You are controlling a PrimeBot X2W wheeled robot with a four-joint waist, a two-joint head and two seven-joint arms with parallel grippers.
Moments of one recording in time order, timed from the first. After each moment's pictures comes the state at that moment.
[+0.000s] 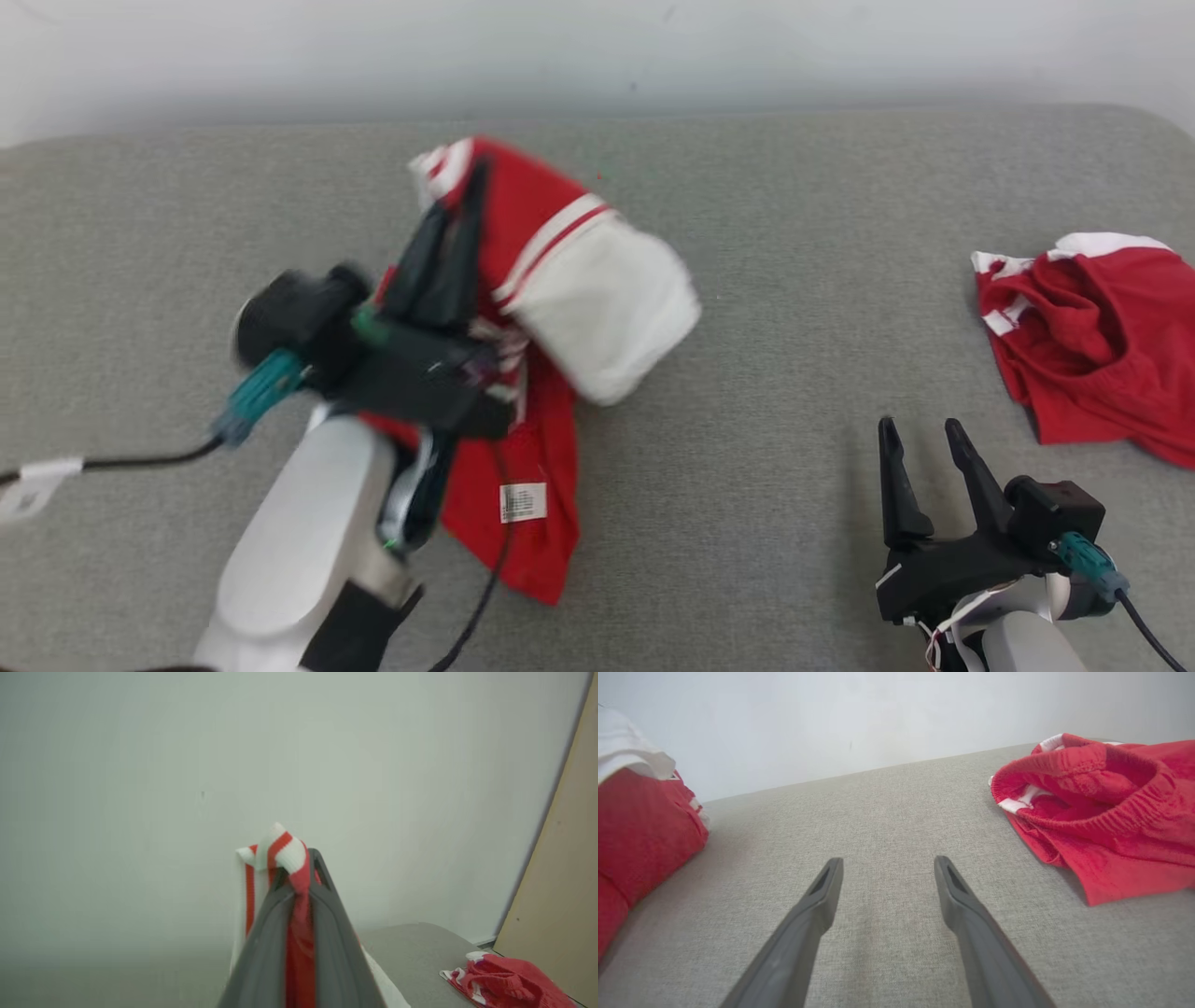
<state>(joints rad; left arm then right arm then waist) -0.74 0.05 -0.38 0.20 -0.37 0.02 -0.26 -0.28 -0.12 0.15 0.40 0.22 0.13 -0.26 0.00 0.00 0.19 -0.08</state>
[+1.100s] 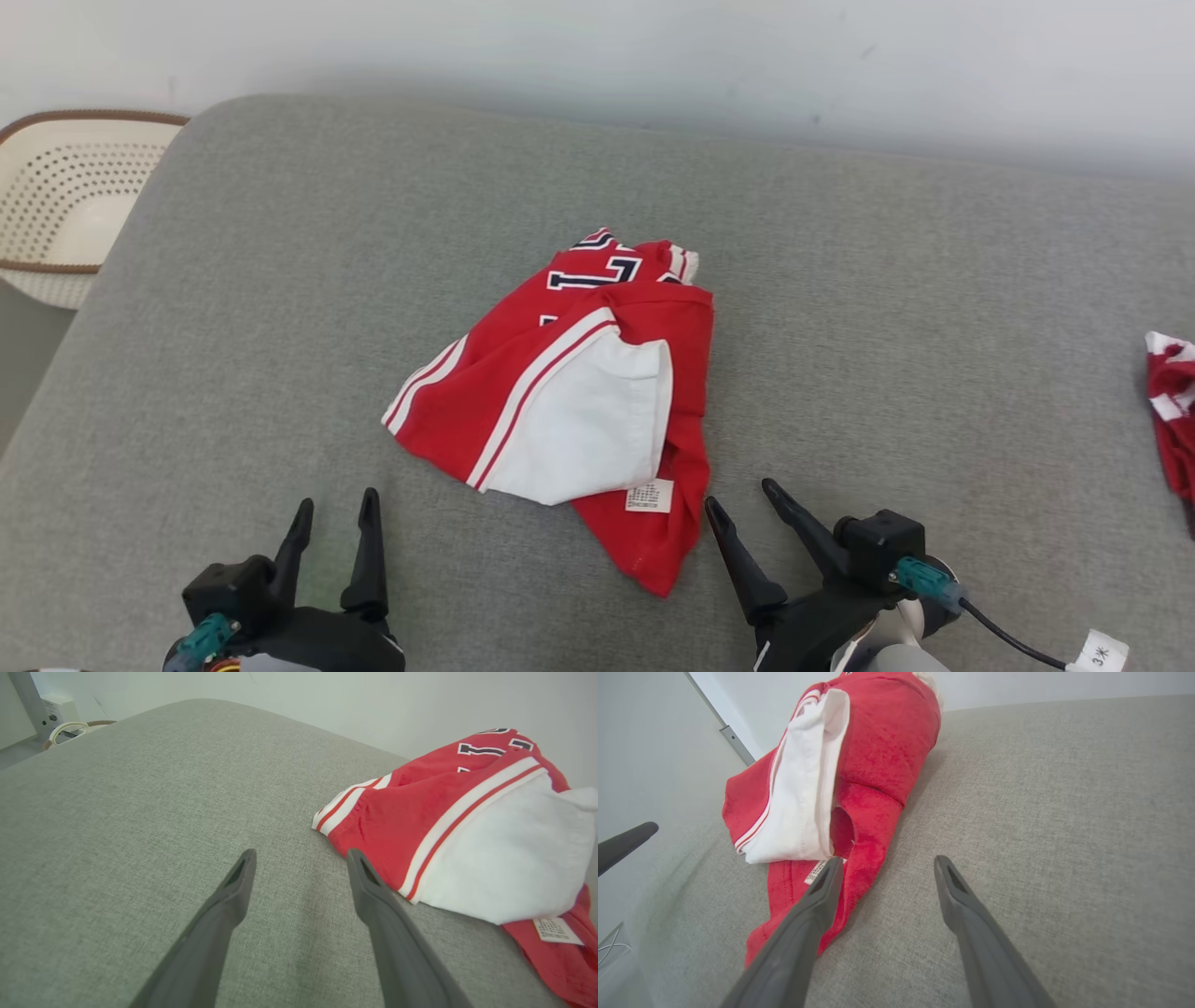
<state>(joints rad) -0.31 0.05 -0.09 0.44 -0.32 0.01 -0.26 -0.33 -0.19 0.65 0.49 0.44 0.13 -0.26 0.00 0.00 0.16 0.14</state>
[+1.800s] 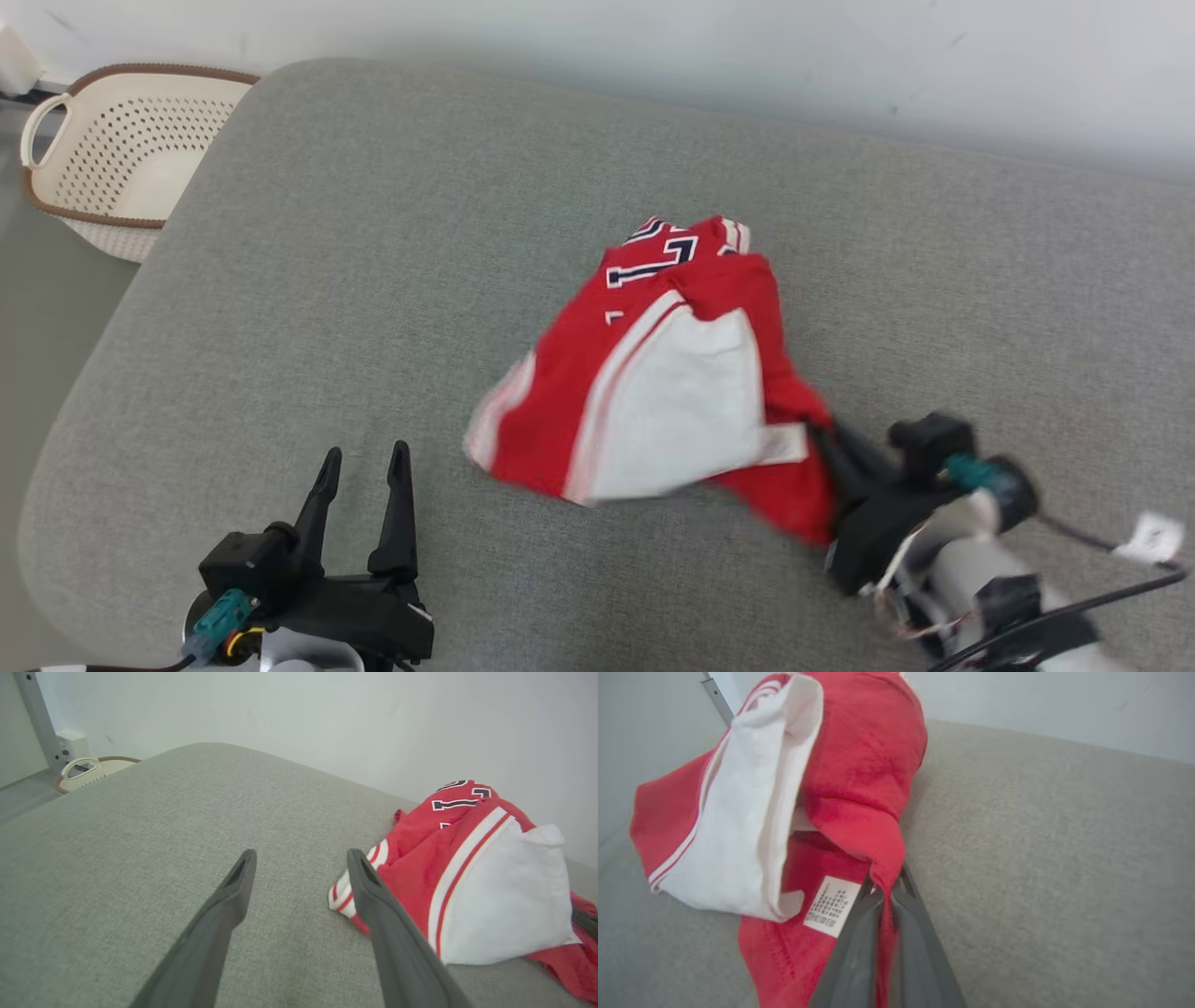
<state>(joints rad) -0.31 0.05 -0.16 0.29 -0.34 0.05 -0.26 -0.55 -0.29 0.73 0.69 0.47 0.13 -0.26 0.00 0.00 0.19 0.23</state>
